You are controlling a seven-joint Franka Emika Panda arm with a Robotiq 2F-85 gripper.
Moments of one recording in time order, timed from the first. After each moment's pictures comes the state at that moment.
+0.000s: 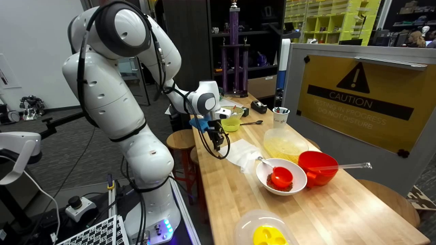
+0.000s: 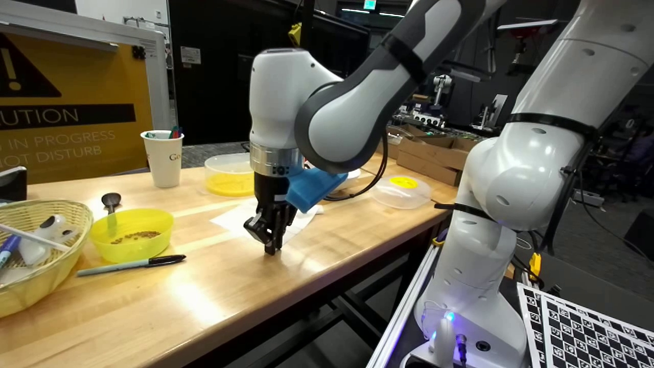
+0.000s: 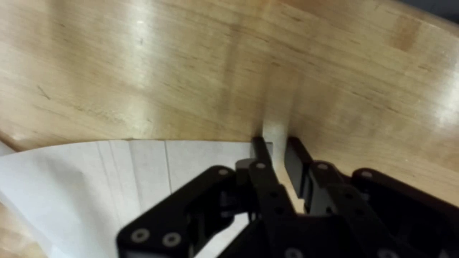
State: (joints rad) arm 0.19 -0.26 0.33 -2.77 -0.03 2.53 0.48
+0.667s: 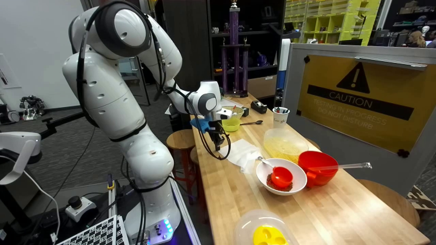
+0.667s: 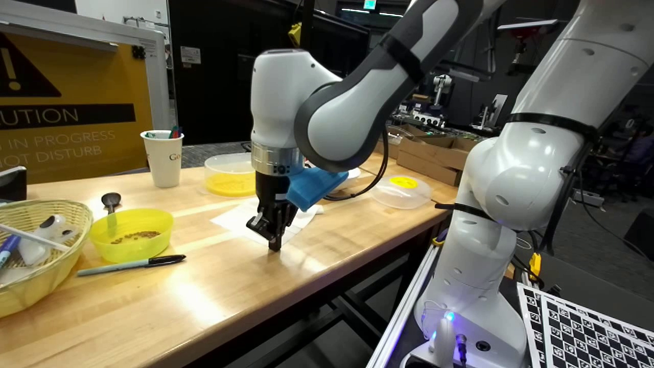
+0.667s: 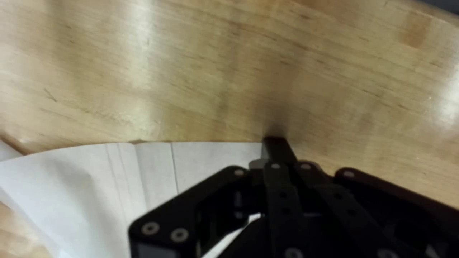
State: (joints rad) arm 0.19 -0.26 0.32 -2.77 -0.03 2.53 0.48
